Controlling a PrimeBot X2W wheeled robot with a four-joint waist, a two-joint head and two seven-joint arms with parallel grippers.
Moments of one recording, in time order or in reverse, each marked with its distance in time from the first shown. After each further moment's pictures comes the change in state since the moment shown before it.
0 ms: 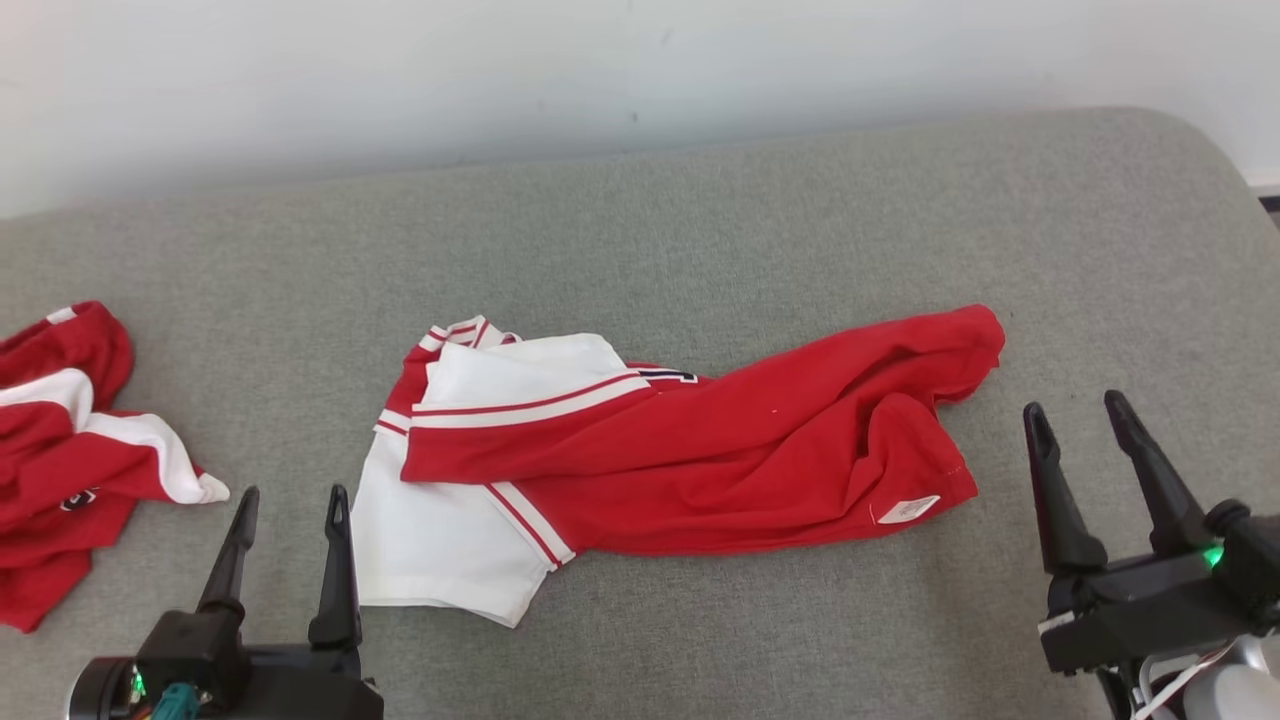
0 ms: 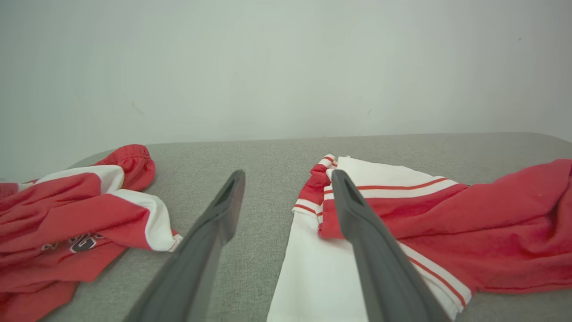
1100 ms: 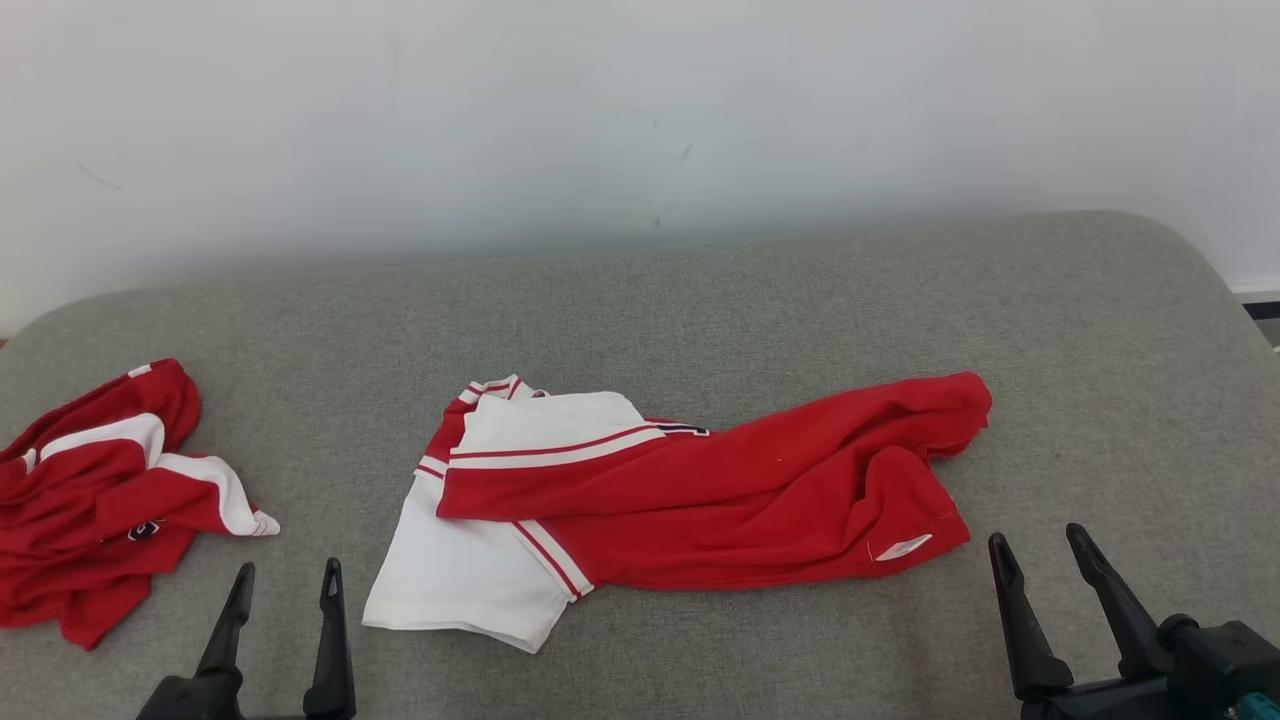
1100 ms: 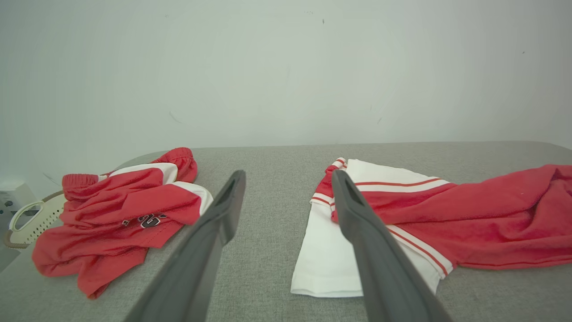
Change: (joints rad) left arm 0.135 0.025 -0.008 -0.073 -0.012 0.040 0.047; right arm 0.216 0.101 -0.030 -0.078 -0.086 0.000 0.079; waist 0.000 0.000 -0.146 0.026
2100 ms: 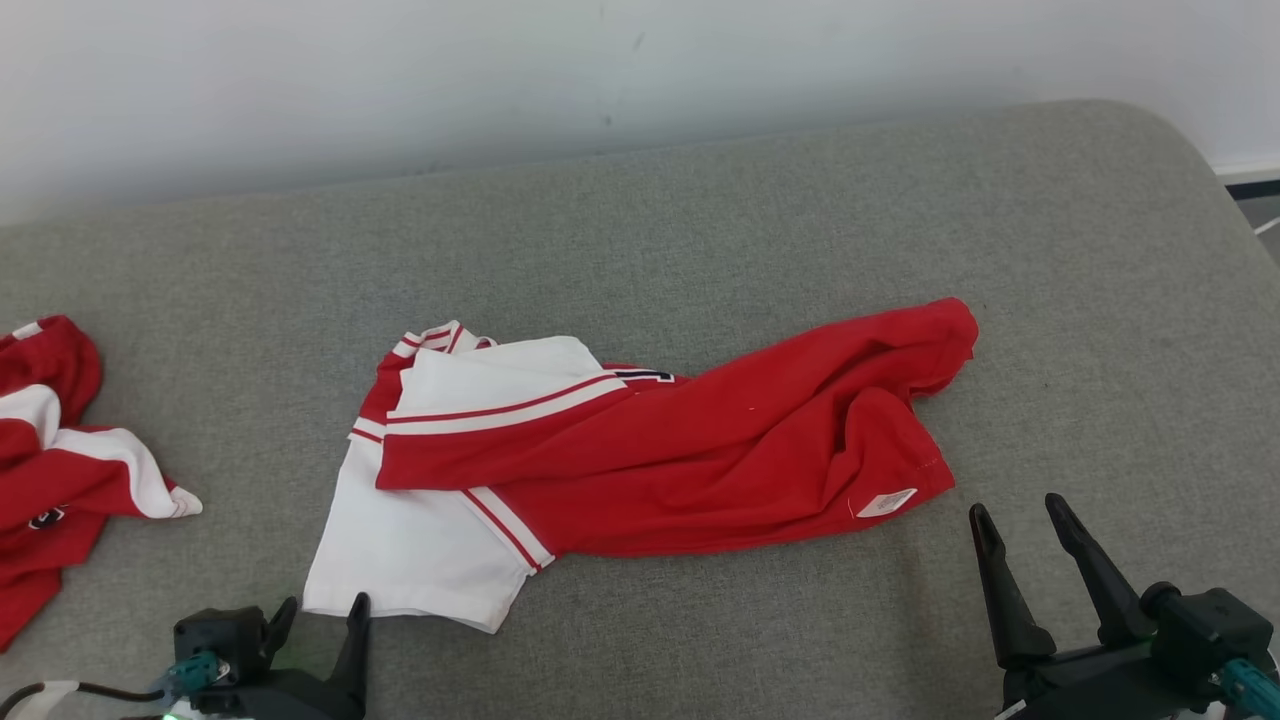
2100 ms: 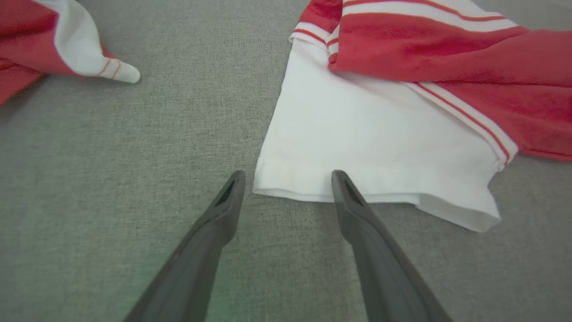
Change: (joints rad) left arm -0.144 0.023 -0.042 0.250 -0.135 -0.098 0.276; right arm -0.069 -0.016 0.045 0.048 0.038 0.000 -0.016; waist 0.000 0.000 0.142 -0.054
